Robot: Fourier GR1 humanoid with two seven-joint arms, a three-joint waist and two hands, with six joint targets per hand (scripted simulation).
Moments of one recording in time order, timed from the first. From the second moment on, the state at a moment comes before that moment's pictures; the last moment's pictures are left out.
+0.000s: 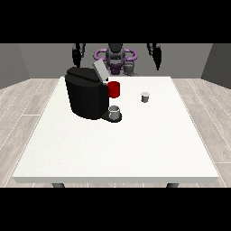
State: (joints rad) left arm 0.02 0.09 -0.02 -1.57 -0.01 0.03 0.02; right arm -0.02 -0.08 0.03 -1.57 -0.07 0.03 -0.01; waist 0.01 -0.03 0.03
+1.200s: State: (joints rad) left arm -0.22 0.29 0.00 -1.32 -0.19 -0.09 -0.05; right arm -0.06 -0.04 -0.01 -1.52 -0.07 0.02 -0.19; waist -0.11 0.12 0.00
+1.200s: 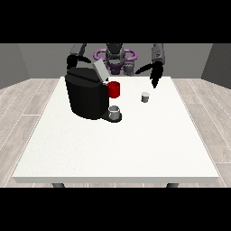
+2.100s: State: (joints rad) left arm -0.51 0.46 0.04 -0.88 -0.41 -0.11 -0.09; right arm -0.18 -0.03 0.00 -1.47 -0.01 -0.04 -0.19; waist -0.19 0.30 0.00
